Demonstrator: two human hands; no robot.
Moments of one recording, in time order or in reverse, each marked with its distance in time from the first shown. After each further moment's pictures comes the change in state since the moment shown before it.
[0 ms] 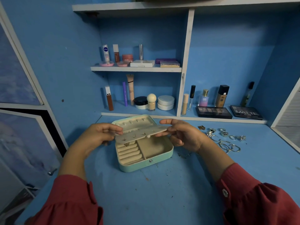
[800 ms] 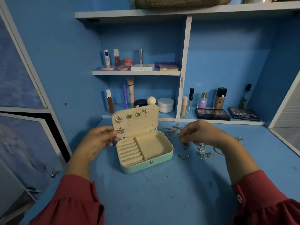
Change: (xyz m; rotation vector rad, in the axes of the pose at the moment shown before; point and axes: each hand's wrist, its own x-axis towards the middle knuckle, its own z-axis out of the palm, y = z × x) left_hand 0.011 -0.020 0.005 -0.353 0.052 0.047; right_hand -0.046 -0.040 -0.008 -0.936 0.323 0.094
